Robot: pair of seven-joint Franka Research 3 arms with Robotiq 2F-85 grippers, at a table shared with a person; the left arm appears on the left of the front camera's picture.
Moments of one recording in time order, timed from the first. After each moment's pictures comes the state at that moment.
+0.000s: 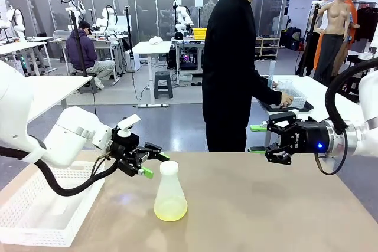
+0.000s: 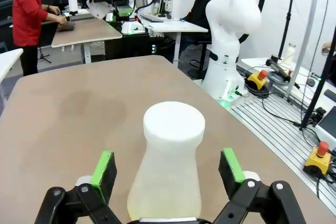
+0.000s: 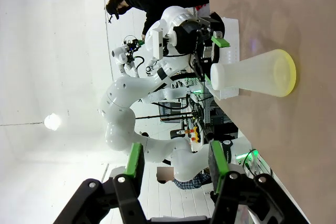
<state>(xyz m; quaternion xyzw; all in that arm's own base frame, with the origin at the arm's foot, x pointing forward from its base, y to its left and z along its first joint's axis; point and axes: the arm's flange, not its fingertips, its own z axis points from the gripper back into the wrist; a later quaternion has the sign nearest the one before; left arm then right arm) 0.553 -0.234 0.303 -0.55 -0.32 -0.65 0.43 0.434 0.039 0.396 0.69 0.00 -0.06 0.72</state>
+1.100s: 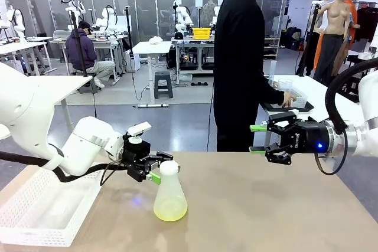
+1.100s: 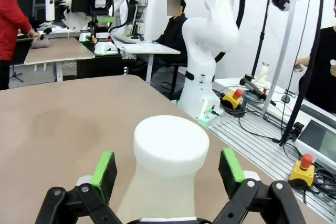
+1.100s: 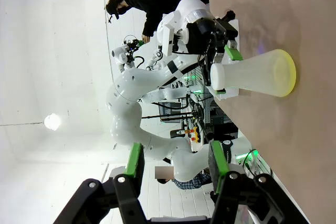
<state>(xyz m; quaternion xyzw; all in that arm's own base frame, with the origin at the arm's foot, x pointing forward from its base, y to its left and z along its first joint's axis) 0.553 -0.270 0.274 -0.62 -0.28 -0.62 0.38 0.434 0.039 0.396 0.69 0.00 -0.06 0.72</state>
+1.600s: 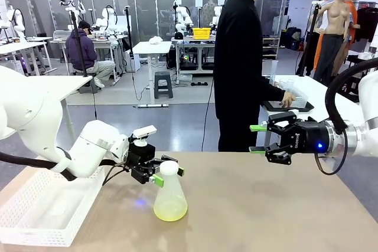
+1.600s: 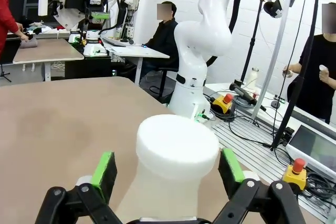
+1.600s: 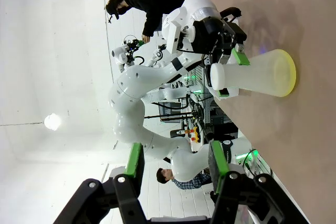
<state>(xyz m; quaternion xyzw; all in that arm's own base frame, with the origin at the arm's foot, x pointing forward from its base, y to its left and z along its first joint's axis) 0.554 -0.284 0.263 -0.65 -0.26 -0.61 0.37 0.434 0.039 0.396 0.69 0.00 -0.06 0.72</state>
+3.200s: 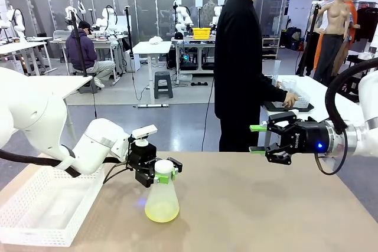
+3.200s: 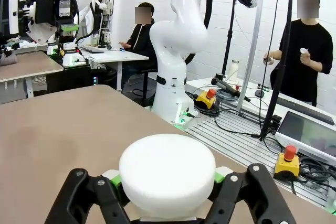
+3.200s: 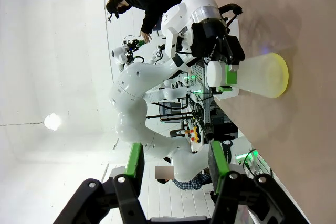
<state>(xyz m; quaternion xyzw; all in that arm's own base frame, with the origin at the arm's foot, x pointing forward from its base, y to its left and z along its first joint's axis) 0.552 -0.293 0.267 -0.66 -0.25 -0.64 0.31 0.434 0.039 0.396 0.69 0.00 -0.06 0.72</state>
